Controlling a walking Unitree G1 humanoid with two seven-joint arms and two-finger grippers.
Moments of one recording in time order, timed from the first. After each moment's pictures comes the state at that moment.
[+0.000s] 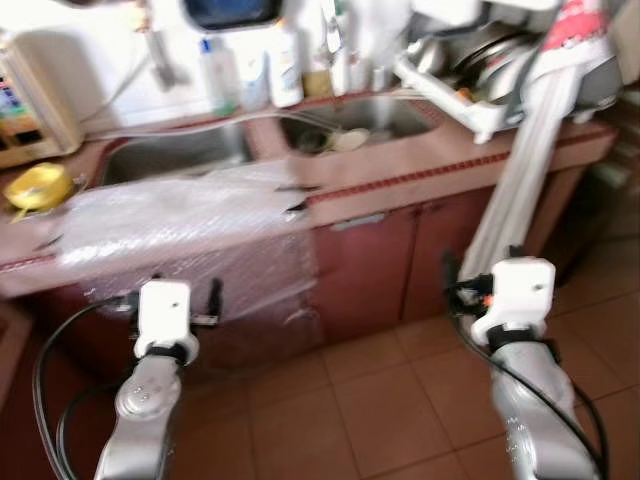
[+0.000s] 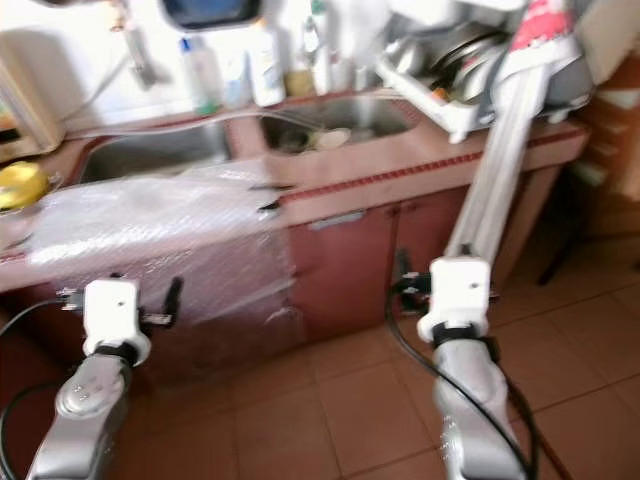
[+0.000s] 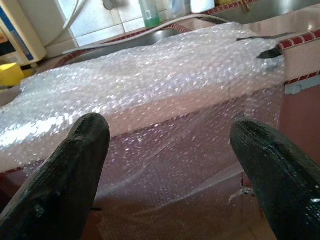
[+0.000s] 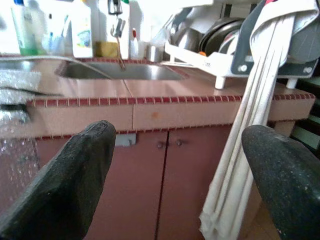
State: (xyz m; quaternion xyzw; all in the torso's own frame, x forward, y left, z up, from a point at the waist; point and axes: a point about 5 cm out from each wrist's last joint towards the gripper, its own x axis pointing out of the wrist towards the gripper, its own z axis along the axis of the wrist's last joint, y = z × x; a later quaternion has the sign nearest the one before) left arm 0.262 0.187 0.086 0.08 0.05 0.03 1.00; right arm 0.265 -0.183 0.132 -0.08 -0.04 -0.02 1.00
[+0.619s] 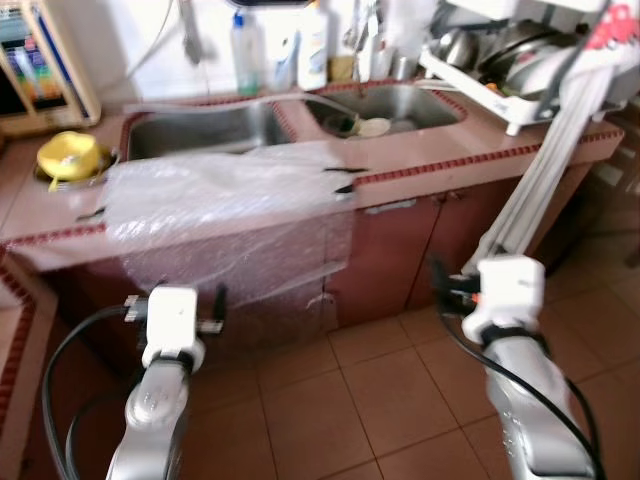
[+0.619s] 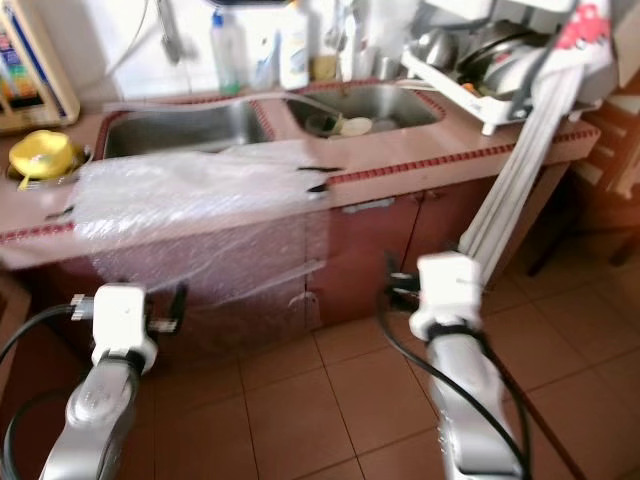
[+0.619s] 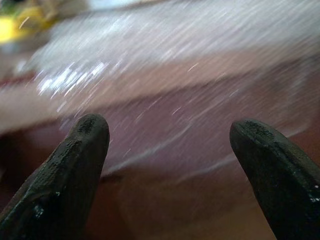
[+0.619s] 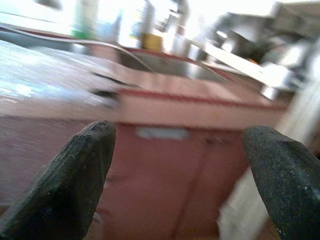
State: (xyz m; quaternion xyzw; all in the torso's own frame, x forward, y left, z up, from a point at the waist) left arm 0.253 0.188 0.073 0.07 0.06 0.05 0.99; right arm 0.275 -0.169 0.136 -0.08 -0.04 0.04 0.99
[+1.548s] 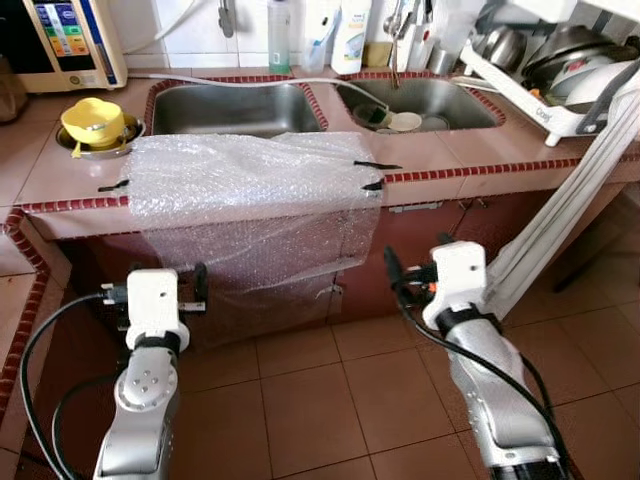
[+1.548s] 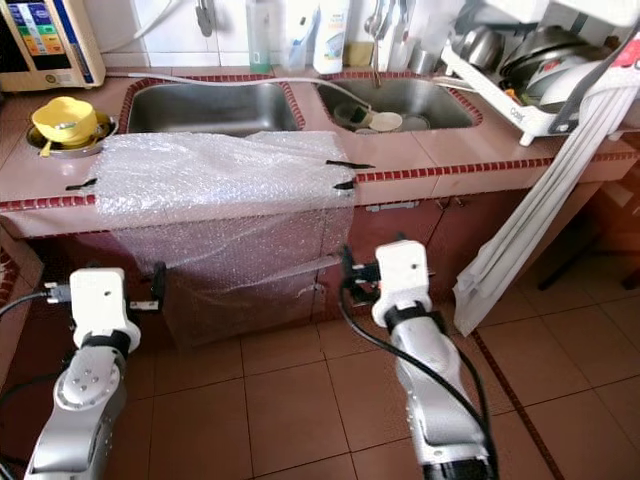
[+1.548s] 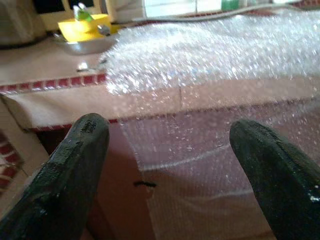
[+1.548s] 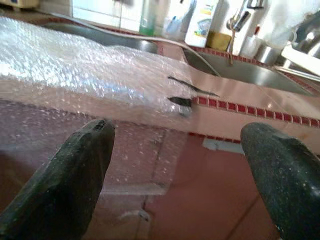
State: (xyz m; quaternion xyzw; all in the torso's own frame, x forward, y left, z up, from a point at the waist) left arm 0.268 0.199 0.103 0.08 0.01 0.10 0.99; right arm 0.295 -0.134 0.130 -0.06 -0.04 0.11 0.99
